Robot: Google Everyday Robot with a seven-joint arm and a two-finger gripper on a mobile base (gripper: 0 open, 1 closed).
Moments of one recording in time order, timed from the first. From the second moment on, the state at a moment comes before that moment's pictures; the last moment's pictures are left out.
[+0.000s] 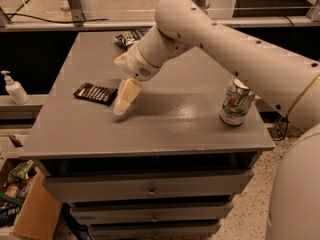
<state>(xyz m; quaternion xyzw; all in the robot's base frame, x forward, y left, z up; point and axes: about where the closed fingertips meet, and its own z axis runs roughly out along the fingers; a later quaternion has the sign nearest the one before) 0.620 0.113 0.837 -0.71 0.60 0.21 0.31</state>
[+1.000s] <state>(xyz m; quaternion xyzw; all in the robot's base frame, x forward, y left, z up) 0.634 0.135 0.818 -0.69 0.62 0.22 0.28</state>
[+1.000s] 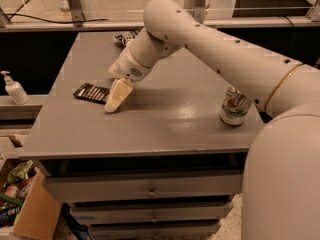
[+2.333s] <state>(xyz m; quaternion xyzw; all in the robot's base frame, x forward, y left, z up) 0.649 0.108 0.841 -0.66 0.66 0.21 0.30</state>
